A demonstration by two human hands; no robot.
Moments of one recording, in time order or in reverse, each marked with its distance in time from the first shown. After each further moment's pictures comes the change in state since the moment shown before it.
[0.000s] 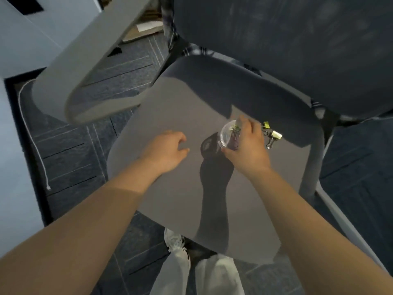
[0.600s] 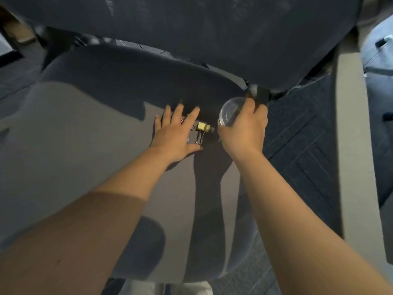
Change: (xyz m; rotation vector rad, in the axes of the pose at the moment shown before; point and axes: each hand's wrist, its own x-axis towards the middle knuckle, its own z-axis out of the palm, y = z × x) left_hand 0.114 0.139 0.112 0.269 -0.031 0.328; right_hand 0.040 0.116 -0.060 0.079 0.300 0.387
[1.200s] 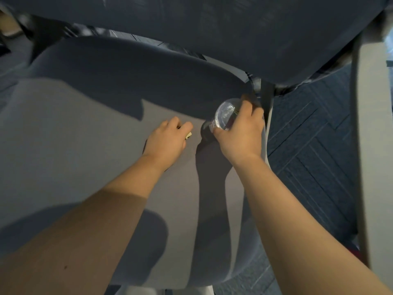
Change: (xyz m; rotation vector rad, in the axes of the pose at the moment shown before) left_hand -0.006 -0.024 0.013 0.044 0.170 0.168; right_hand -0.003 -0.002 0.016 0.044 -0.038 -0.006
